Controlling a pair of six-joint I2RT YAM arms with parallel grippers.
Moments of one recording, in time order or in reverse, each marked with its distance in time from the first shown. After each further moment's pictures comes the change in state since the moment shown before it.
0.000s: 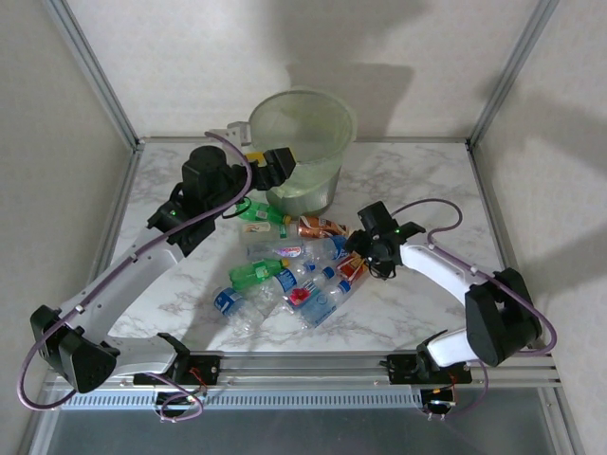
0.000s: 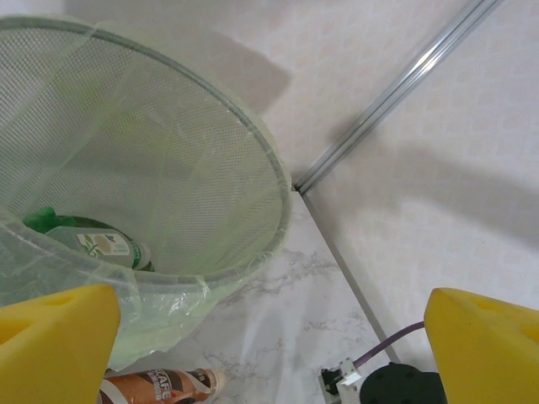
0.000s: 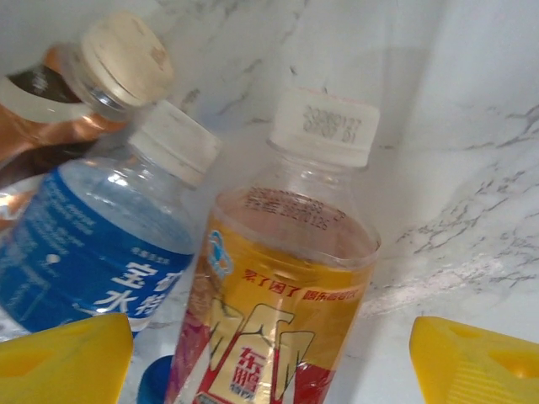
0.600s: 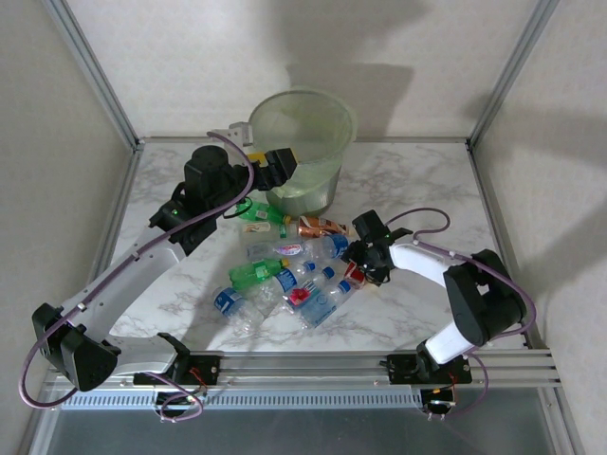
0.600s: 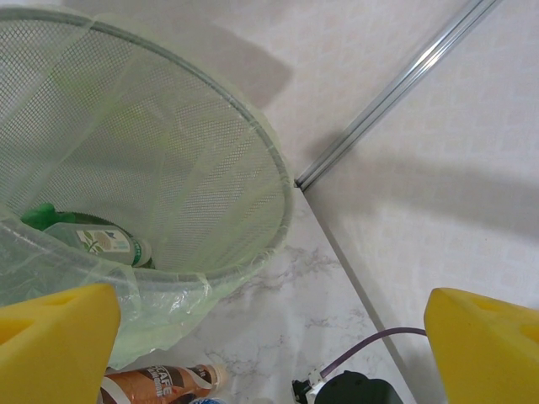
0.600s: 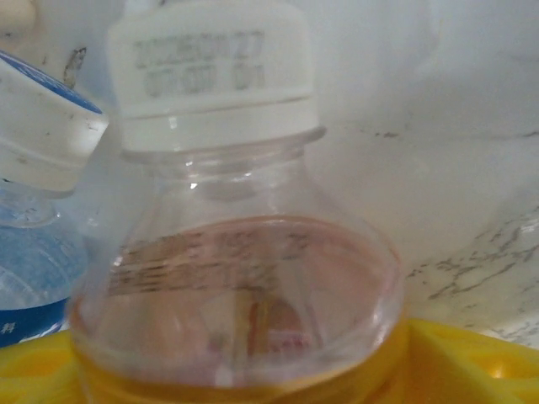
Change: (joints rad) left arm 0.000 0.009 0.000 0.000 0.002 0.000; right arm 0.003 0.123 -0.064 0.126 -0.022 0.007
